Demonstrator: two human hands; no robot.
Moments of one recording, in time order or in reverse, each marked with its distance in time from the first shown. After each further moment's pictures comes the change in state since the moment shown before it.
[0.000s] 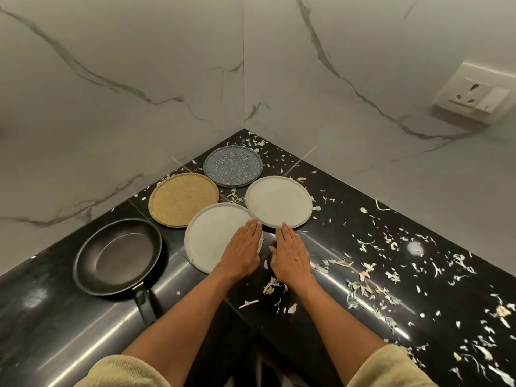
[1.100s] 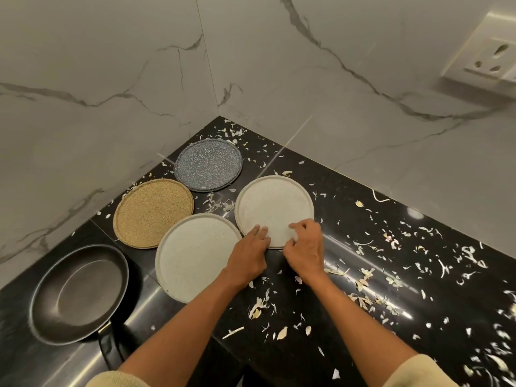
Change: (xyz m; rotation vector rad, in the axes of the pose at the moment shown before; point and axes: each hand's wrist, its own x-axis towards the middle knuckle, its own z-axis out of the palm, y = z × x) left_hand 0.080 0.033 0.022 -0.061 -0.059 0.105; right_hand 0.060 0.082 0.006 0.359 0.336 0.215
